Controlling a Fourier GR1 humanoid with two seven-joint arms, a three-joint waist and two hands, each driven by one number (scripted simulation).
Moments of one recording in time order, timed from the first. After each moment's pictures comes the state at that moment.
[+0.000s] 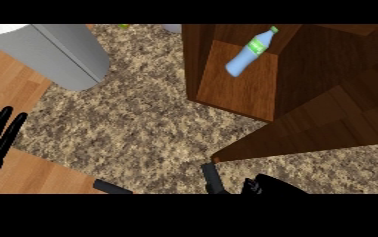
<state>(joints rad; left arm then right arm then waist) 0.28 0.79 -0.09 -1.81 1.03 -0.31 -0.46 -0.01 -0.27 0.49 -2.17 -0.14 0.52 0.35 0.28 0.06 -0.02</state>
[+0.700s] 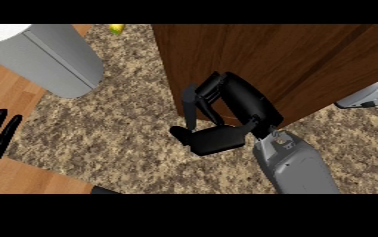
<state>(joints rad) 0.29 0.79 -0.07 -1.77 1.05 -0.33 -0.47 -0.51 -0.02 0.30 -1.71 -0.05 0.18 0.50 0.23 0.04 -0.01</state>
